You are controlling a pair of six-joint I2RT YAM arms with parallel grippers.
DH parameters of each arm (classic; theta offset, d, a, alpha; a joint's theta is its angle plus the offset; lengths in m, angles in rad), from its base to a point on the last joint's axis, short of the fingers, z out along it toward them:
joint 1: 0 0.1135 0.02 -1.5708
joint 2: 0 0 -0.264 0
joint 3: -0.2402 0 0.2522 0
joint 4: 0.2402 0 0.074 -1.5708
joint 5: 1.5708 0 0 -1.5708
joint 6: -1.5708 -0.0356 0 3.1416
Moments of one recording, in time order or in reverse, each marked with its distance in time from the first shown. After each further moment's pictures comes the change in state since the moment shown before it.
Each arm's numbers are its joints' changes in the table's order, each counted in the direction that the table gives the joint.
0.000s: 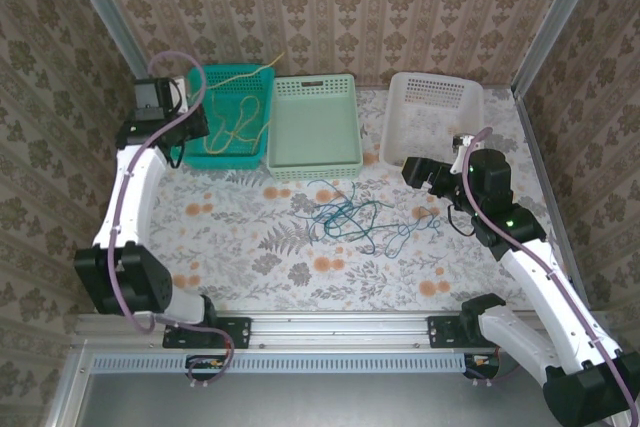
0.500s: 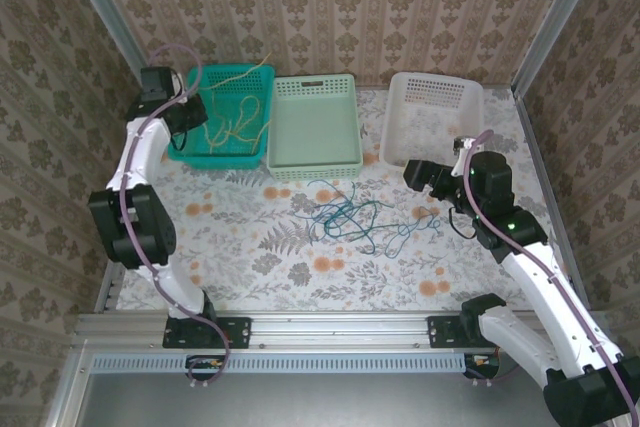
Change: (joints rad) left arm 0.055 0.317 -0.165 -0.065 0.036 0.096; right arm 0.000 -0.021 0.009 0.025 0.003 0.002
